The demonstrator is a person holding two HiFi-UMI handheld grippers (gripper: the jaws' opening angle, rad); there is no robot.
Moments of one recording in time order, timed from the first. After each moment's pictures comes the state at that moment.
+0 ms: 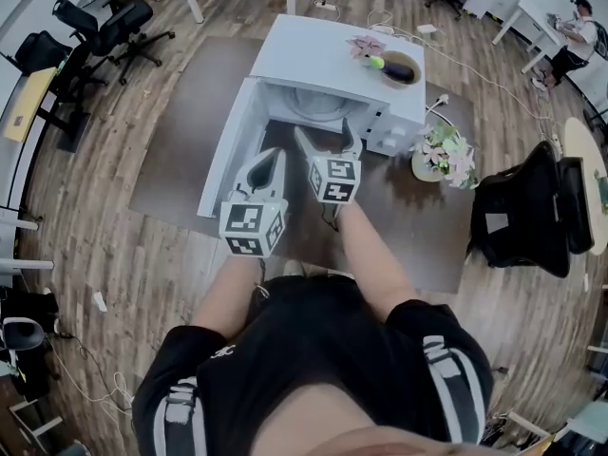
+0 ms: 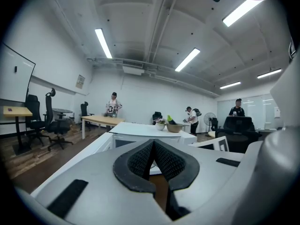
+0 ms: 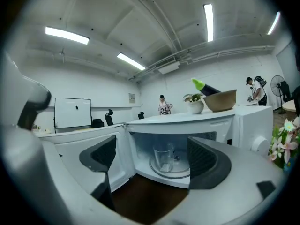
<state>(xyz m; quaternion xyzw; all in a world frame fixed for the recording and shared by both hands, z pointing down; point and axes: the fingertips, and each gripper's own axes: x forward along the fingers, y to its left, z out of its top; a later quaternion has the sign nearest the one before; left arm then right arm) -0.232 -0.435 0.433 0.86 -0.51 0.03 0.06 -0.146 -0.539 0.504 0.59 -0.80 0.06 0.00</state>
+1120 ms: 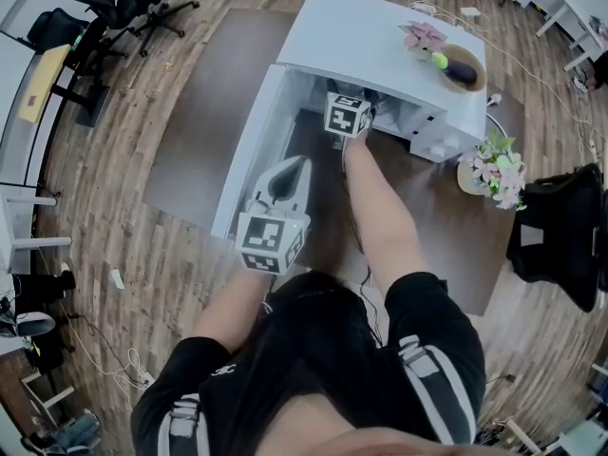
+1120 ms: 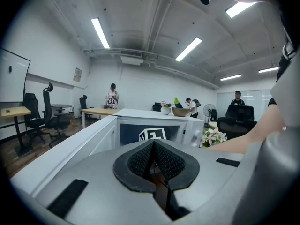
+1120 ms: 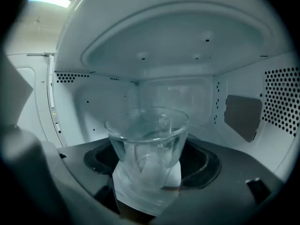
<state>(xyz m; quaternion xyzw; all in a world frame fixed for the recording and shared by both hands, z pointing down) -0.246 -0.480 0.503 0.86 -0.49 0.09 0.09 -0.157 -0.740 0.640 0.66 -0.73 0.13 0.13</state>
